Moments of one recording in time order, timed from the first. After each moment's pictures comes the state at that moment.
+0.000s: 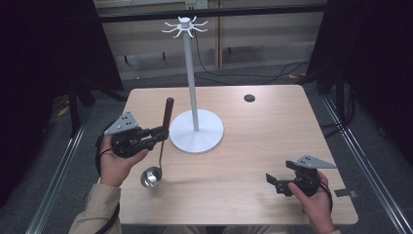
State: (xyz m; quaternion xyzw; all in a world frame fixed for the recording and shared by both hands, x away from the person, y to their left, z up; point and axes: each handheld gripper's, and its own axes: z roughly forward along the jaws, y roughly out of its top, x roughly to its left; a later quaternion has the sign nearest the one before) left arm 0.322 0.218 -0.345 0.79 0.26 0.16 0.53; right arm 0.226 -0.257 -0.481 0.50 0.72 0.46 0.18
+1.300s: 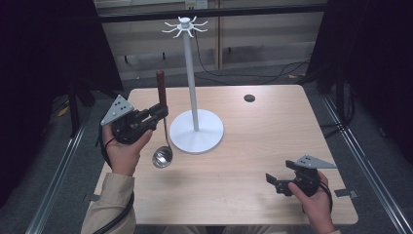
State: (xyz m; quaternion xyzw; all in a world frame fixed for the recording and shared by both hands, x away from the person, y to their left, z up) left arm 0.329 0.202 -0.317 0.71 0.31 0.22 0.59; right arm 0.225 -0.256 -0.480 0.50 0.72 0.46 0.18
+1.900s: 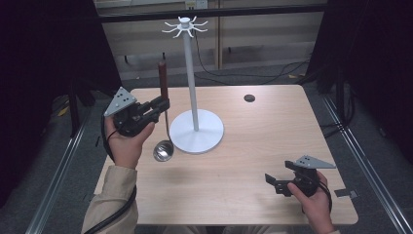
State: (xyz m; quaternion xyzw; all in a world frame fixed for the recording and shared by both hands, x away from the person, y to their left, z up) left arm 0.339 0.193 -0.302 0.71 0.31 0.24 0.59; right arm 0.225 -0.255 -0.480 0.49 0.72 0.46 0.18
